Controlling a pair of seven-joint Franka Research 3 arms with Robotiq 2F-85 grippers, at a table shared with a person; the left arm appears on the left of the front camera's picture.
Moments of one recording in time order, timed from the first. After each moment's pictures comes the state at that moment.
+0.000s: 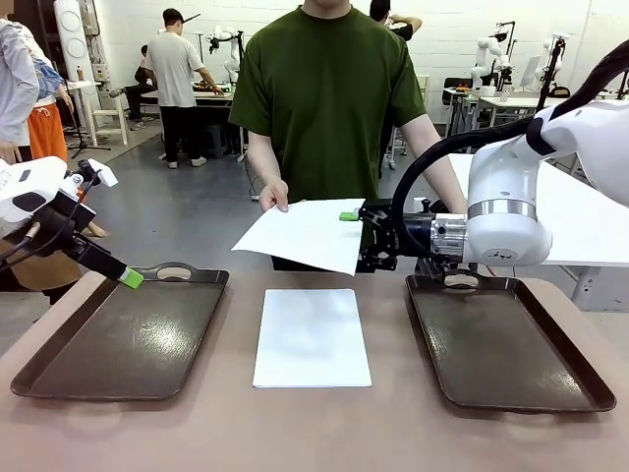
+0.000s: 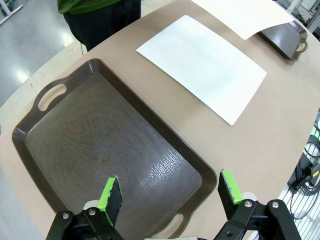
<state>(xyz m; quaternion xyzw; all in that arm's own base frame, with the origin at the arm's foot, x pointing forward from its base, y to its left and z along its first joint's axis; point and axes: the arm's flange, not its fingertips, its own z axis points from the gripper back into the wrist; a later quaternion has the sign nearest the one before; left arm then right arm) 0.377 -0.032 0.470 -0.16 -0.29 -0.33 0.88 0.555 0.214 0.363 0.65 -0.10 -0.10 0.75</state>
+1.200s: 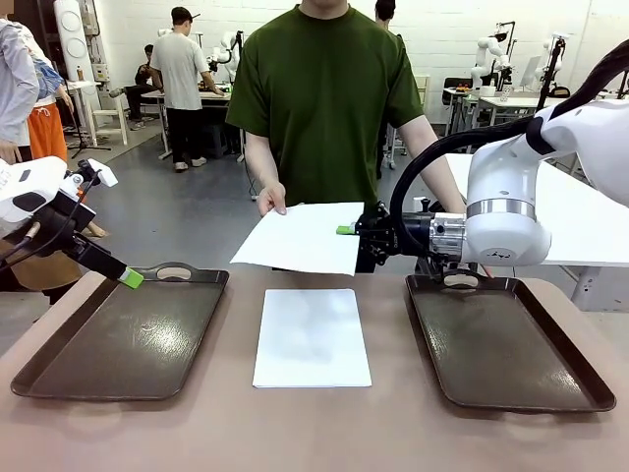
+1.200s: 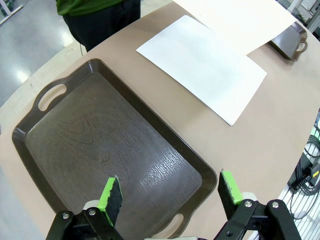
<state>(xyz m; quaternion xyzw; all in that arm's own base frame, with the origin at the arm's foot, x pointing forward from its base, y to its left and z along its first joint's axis) 0.377 -0.032 0.470 -0.16 -0.29 -0.33 0.88 0.555 0.216 0.366 0.66 -0.10 -0.10 0.74</state>
